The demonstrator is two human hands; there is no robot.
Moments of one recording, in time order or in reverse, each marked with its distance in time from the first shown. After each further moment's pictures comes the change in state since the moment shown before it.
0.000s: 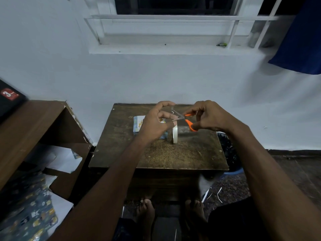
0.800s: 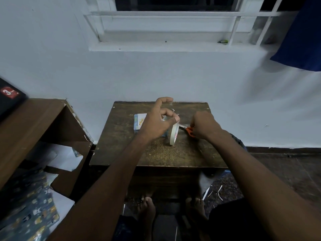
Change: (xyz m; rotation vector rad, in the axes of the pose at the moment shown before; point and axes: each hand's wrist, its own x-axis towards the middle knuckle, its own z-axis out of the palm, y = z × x) left_hand 0.001 0.000 0.003 -0.008 0.001 0.041; right_hand 0.017 0.016 0.058 -0.564 0.029 0.297
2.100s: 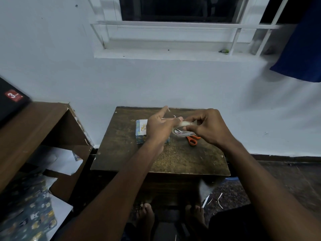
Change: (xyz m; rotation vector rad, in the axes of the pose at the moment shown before) left_hand -0.003 0.027 0.023 -0.382 0.278 -0.357; right_hand -0.041 -0.005 -0.044 0.658 0.234 -0.337
